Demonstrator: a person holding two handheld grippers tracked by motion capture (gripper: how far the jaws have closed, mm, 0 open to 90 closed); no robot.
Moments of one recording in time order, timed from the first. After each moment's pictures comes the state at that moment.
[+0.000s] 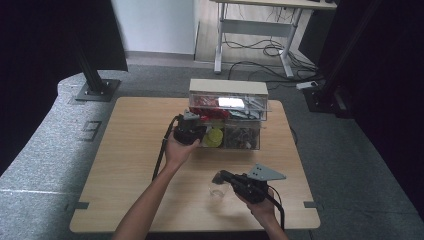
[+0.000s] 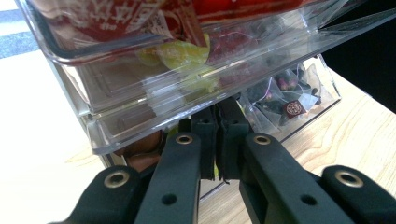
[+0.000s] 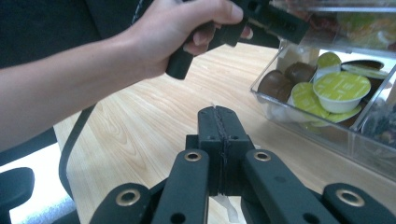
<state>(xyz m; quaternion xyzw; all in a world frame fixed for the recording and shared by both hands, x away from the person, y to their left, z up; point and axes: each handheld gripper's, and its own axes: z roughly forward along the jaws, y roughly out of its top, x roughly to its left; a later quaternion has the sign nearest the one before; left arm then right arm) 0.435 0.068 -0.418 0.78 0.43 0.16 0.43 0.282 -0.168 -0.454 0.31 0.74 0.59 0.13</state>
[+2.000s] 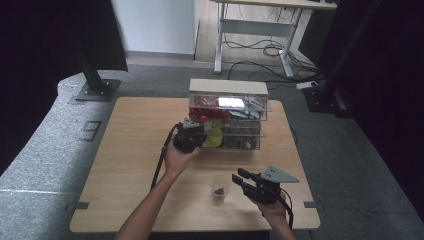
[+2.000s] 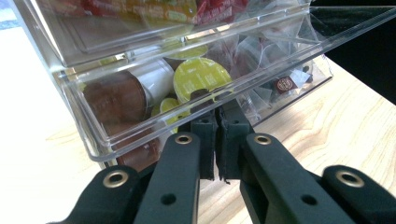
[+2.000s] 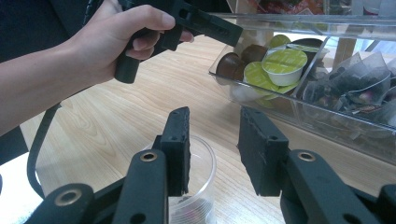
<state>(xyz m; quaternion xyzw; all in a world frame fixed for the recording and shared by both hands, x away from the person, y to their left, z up) 0.417 0.069 -0.438 0.78 0.43 0.14 0.43 0.281 -0.203 -0.466 0.35 0.72 0.58 0.15</state>
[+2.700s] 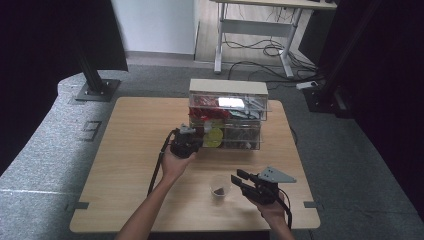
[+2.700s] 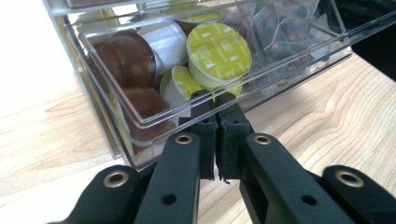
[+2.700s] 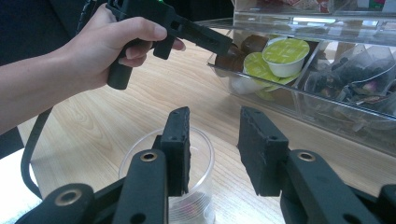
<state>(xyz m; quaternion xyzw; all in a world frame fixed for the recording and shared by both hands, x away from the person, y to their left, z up) 0.413 0.081 -0.458 0.78 0.44 0.13 0.42 0.283 -0.201 -0.472 0.36 0.73 0.57 0.15</state>
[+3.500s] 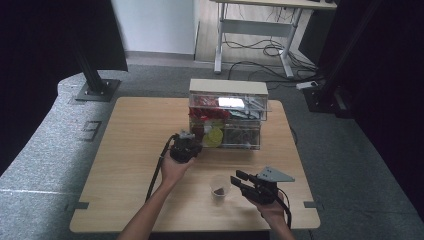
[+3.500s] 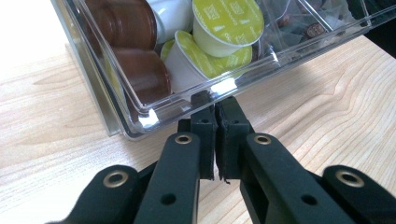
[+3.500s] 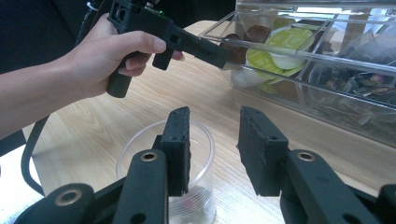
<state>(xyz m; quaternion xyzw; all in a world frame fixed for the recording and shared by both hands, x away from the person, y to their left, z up) 0.411 0.082 -0.479 0.79 0.45 0.12 0.41 0.286 -0.201 -0.477 0.36 0.73 0.56 0.14</state>
